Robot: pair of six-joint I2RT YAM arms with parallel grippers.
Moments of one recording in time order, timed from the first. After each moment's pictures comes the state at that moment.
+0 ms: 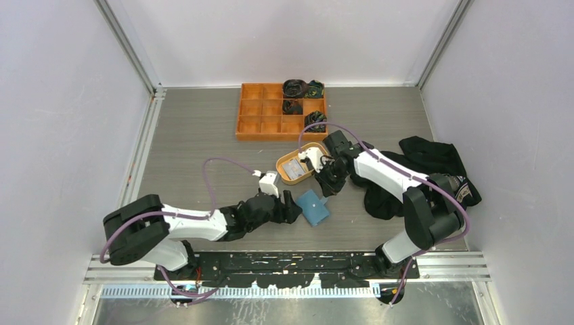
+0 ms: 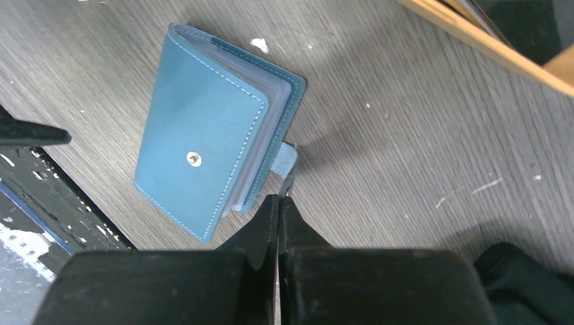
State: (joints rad) left arm -1.12 1.43 0.45 0.49 -0.31 -0.83; right arm 0.49 1.53 1.00 -0.74 -0.34 -0.42
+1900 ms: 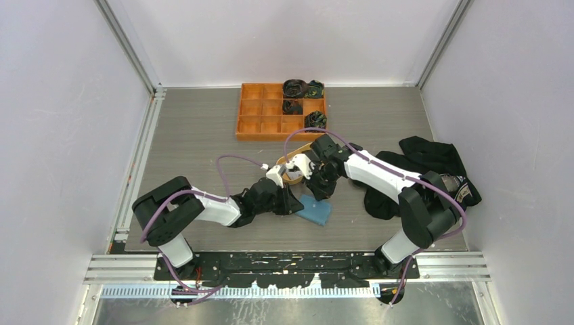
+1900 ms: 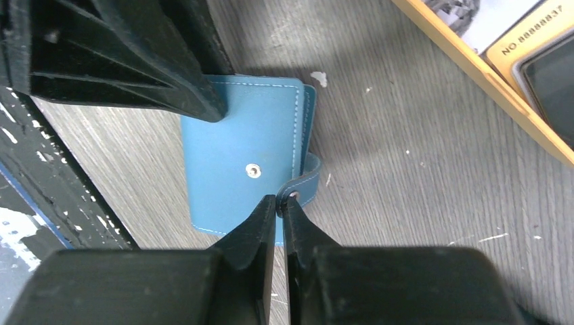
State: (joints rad) left arm -0.96 1.67 0.55 0.59 0.07 -0.89; right arm 0.60 1.56 1.03 -0.76 -0.36 -0.52
